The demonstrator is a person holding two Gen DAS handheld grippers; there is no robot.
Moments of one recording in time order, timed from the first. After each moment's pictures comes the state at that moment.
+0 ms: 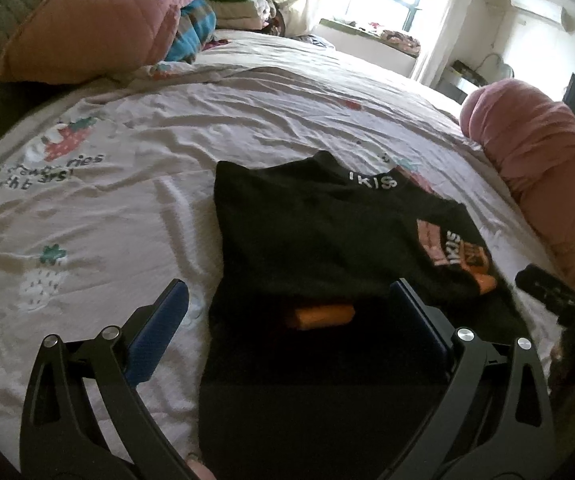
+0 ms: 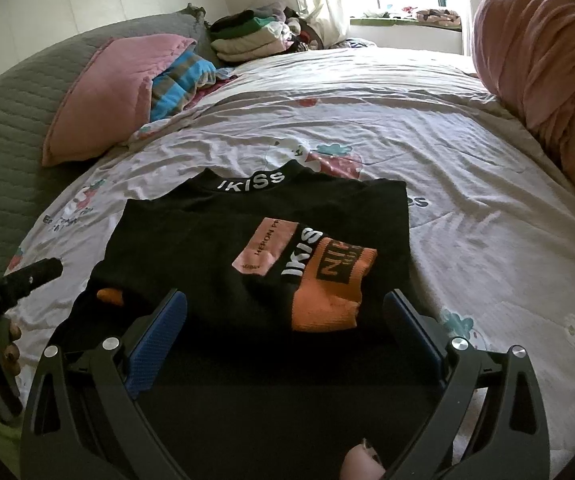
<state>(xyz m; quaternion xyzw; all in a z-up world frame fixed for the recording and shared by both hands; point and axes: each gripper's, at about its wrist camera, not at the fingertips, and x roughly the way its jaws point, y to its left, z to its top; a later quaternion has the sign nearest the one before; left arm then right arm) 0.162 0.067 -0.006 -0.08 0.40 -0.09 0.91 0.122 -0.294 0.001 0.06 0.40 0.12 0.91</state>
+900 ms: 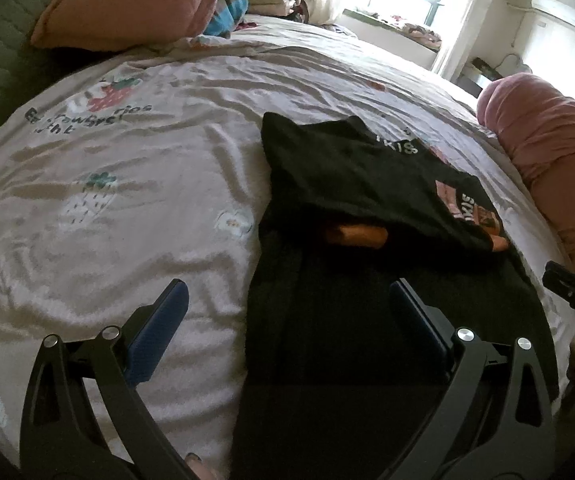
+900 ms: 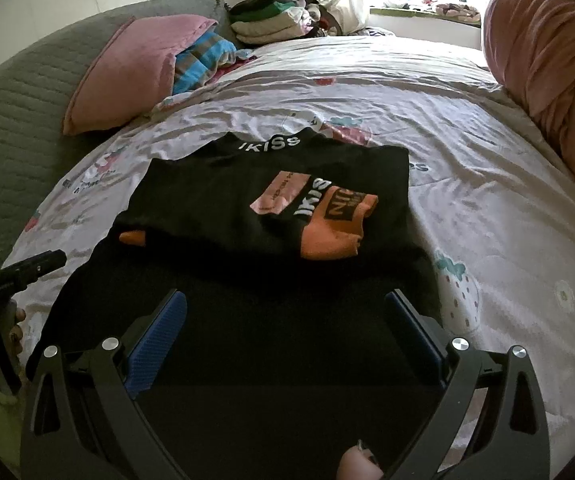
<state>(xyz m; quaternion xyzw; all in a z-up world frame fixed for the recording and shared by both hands) 0.102 0.095 -0.025 -0.09 0.42 -0.06 0.90 0.071 -0.301 -0.002 0.04 0.42 0.15 0.89</state>
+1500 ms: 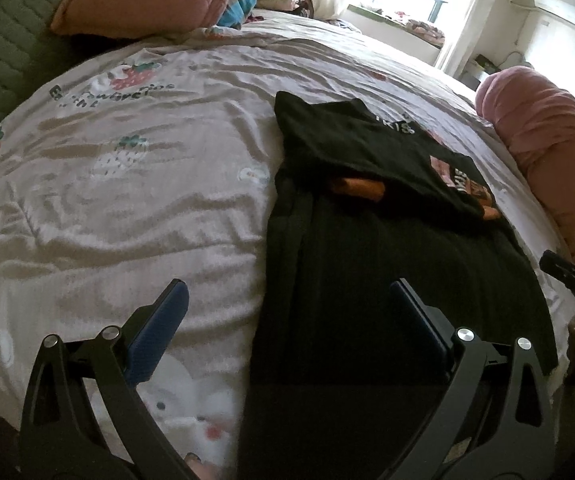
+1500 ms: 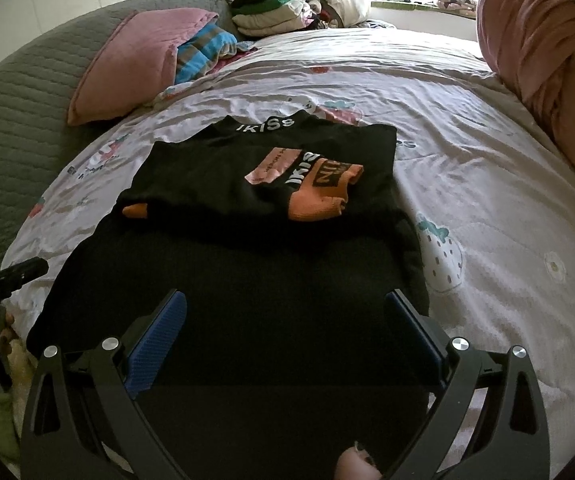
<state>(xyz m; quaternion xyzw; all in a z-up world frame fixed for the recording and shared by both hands) 0.049 0.102 -0.026 -0.10 0.43 -0.05 0.89 0.046 -0.319 -0.009 0.04 0.43 0.16 0.89</state>
